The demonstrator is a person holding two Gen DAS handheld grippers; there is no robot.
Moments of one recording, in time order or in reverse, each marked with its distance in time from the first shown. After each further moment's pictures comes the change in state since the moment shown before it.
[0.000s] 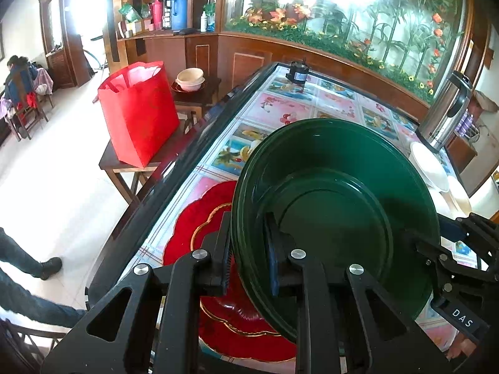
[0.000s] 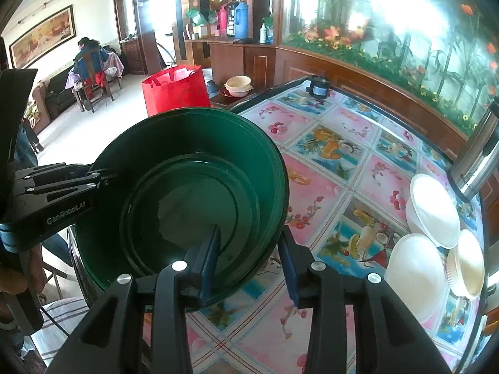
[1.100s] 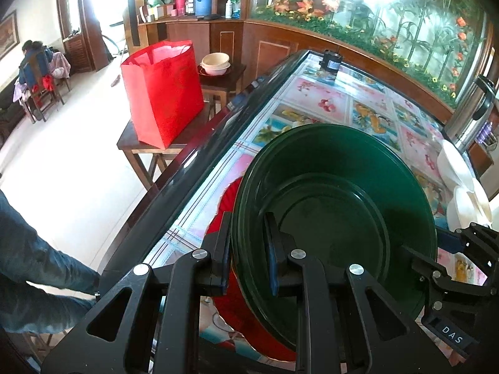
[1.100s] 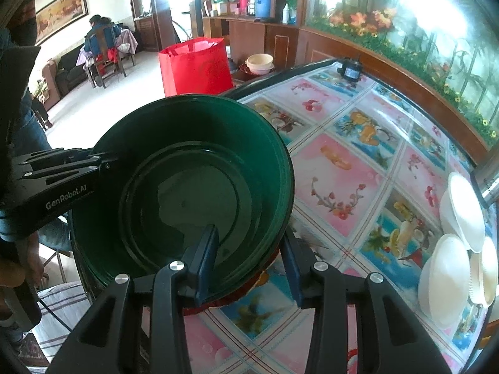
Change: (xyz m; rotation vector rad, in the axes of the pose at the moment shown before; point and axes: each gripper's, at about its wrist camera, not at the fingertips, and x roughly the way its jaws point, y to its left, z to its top) left arm 0.027 0.033 -0.017 -0.061 0.045 0.083; right arm 0.045 0.037 -0.006 -0.060 0.104 0.050
